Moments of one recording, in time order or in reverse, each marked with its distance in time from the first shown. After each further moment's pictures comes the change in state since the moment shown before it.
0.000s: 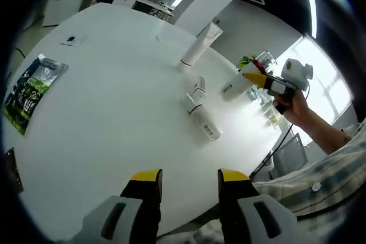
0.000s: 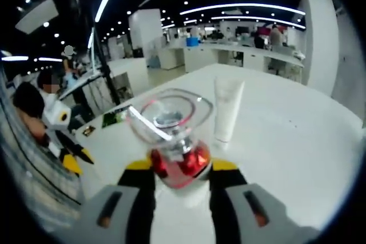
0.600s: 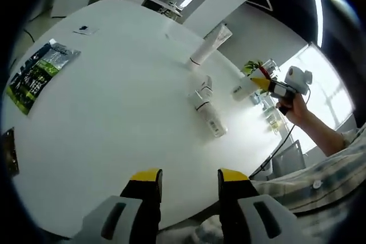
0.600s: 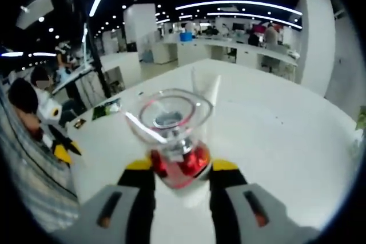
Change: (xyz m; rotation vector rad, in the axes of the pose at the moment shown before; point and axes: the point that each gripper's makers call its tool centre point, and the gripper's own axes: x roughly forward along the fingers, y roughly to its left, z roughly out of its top) left arm -0.003 0.007 -0.009 -0.055 -0.019 0.001; right arm -0.014 -0.034 -0.011 -0.021 0.047 -0.050
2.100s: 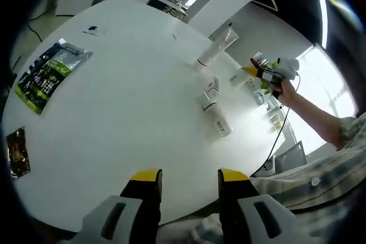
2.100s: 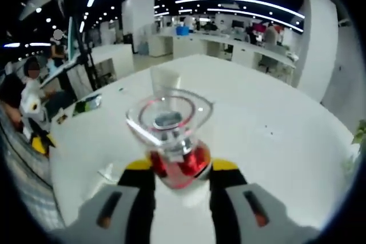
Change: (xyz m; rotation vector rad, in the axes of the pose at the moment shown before) left arm -0.016 0.010 0.005 -0.012 0.006 0.037; right arm 0.041 -0.068 0.015 -0.052 0.057 -0.034
